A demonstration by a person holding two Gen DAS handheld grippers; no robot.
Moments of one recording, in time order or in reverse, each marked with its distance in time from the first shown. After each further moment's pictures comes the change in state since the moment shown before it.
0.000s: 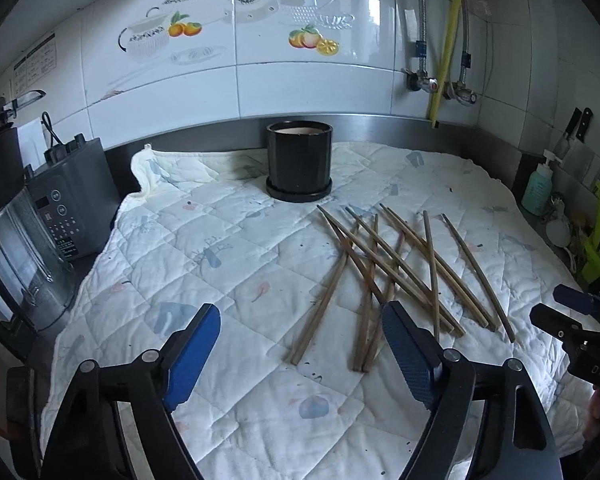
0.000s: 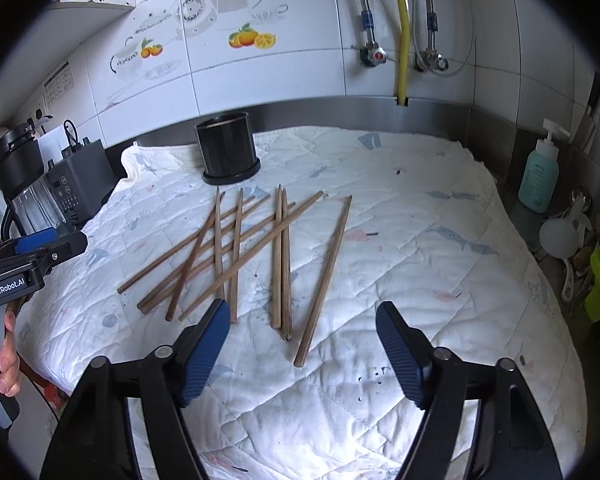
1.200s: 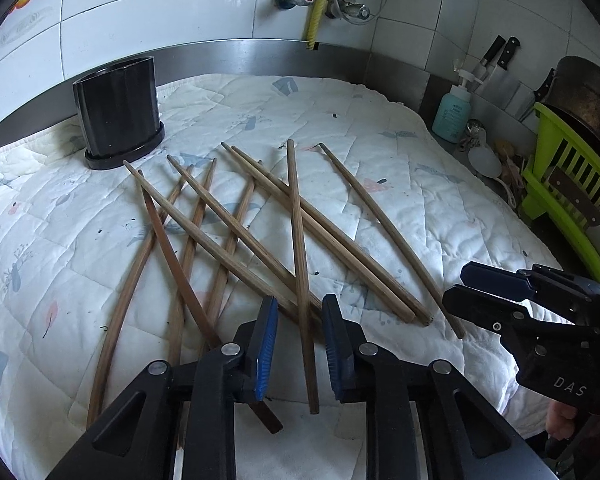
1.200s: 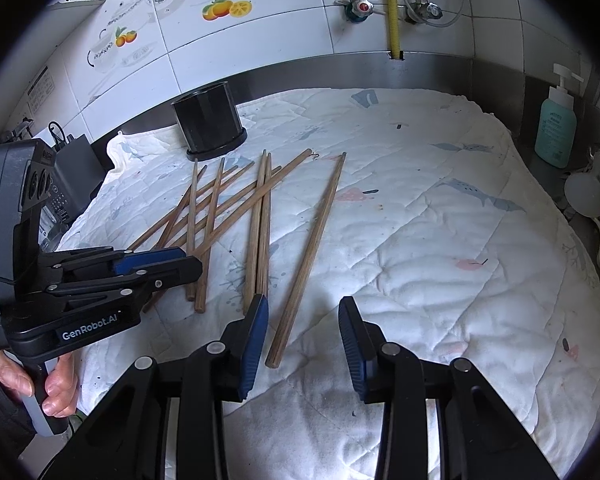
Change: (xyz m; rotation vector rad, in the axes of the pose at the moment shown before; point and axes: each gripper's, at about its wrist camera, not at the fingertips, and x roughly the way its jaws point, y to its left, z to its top) left arm 0.124 -0.111 -0.001 0.180 0.180 -0.369; right arm 0.037 -0.023 -0.009 0.074 0.080 0.053
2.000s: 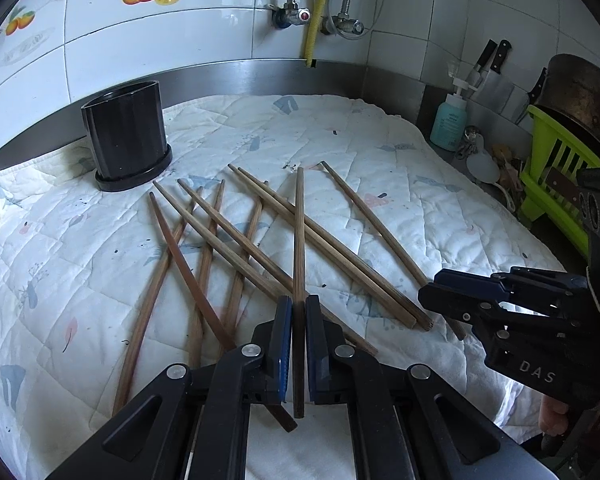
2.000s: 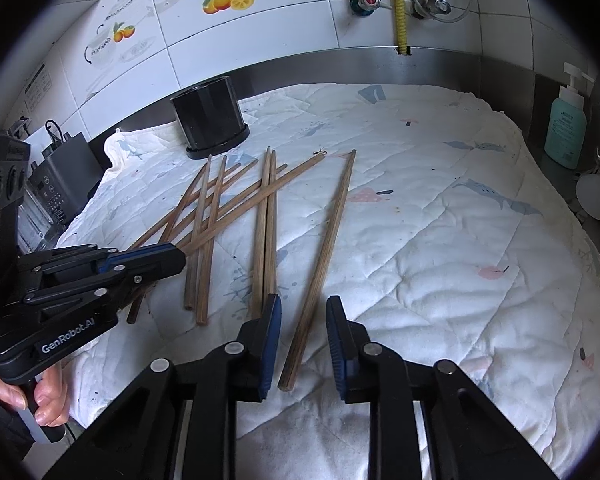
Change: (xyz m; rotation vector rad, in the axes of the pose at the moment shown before) left arm -0.018 0.003 -0.001 0.036 -0.056 0.022; right arm 0.016 0.008 0.005 0.007 0.012 -0.004
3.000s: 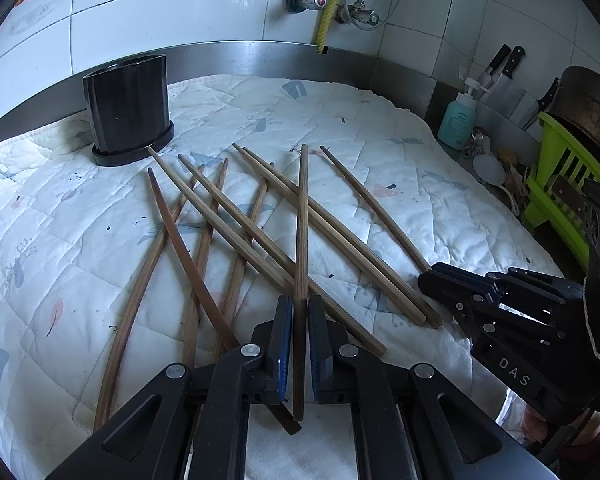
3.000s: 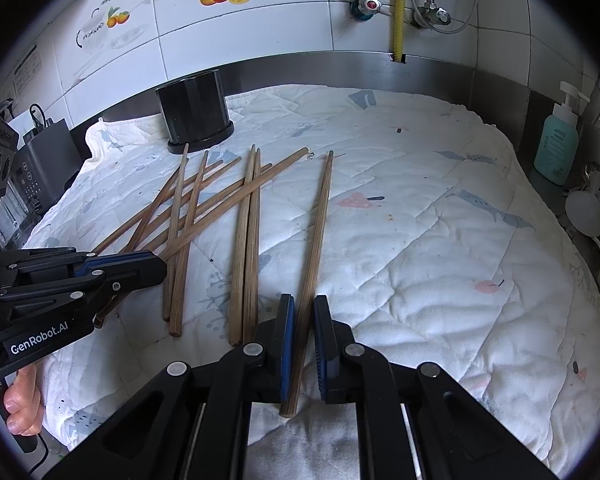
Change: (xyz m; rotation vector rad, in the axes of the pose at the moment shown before) left arm 0.015 0.010 -0.002 -0.052 0.040 -0.017; right arm 0.011 0.007 -0.003 -0.052 -0.023 -0.099
